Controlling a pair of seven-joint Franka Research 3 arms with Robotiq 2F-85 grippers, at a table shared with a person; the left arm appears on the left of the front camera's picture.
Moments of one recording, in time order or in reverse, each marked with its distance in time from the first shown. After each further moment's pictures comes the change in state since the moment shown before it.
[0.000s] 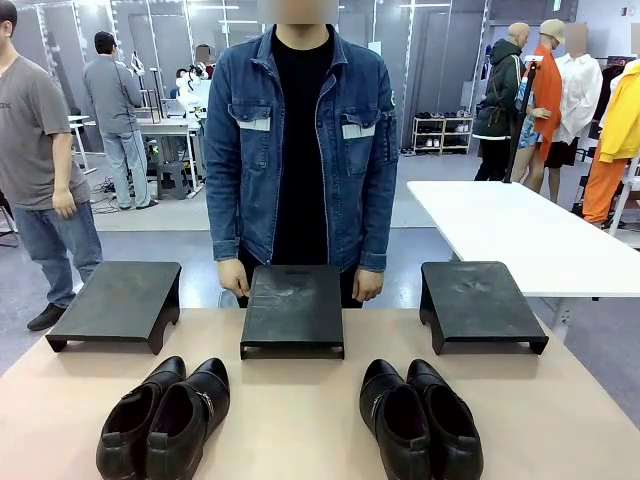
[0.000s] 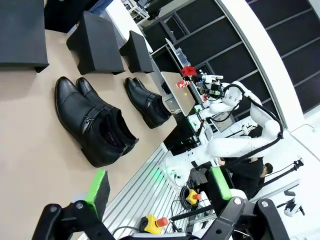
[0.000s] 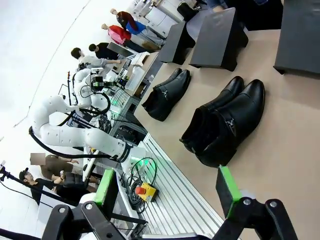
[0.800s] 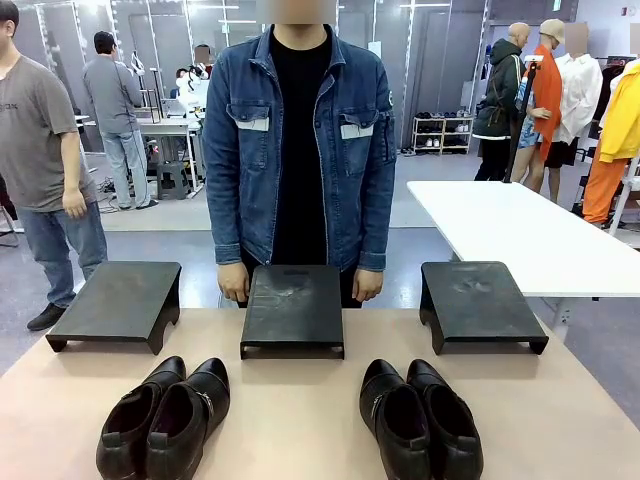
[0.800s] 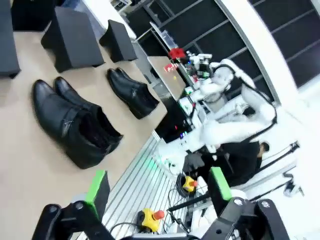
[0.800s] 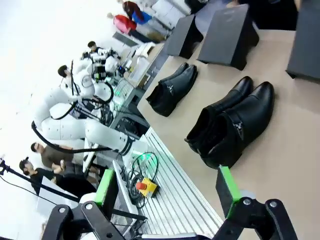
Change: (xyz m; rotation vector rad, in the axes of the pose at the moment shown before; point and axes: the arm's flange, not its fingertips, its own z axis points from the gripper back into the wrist) left arm 0.008 -0.010 -0.014 -0.051 0.052 -0.049; right arm 0.011 0.004 -0.012 0.021 0.033 0.029
